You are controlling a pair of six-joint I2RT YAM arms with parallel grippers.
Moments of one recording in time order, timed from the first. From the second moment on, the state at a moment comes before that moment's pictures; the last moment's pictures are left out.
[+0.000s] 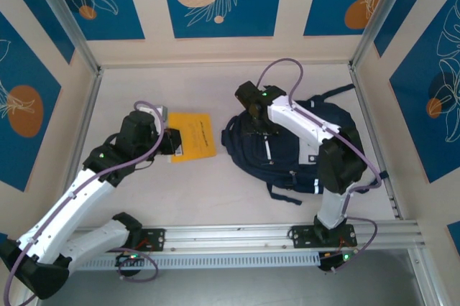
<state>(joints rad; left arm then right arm) -0.55 0.91 0.98 -0.72 0.02 -0.54 0.61 1.82 1.54 -1.14 0.21 0.64</state>
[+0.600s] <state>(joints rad) -0.54 0.91 0.97 -0.72 0.03 -0.55 0.67 1.98 1.60 -1.18 0.37 0.67</state>
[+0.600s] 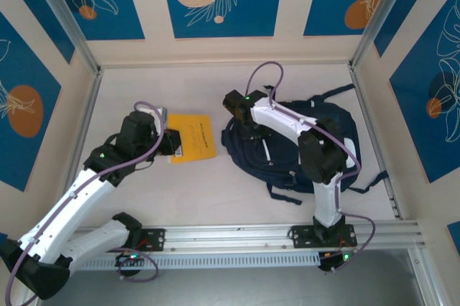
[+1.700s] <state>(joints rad) -0.52 0.90 0.98 -0.62 0.36 -0.69 0.12 1.08 1.11 -0.84 -0.71 0.44</state>
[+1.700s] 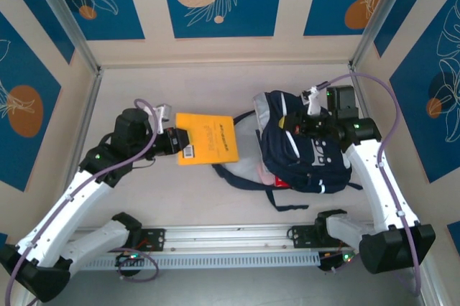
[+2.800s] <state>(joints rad) -0.74 1.59 0.98 0.14 0.52 -1.12 0.07 1.06 1.00 -0.59 -0.98 0.66</state>
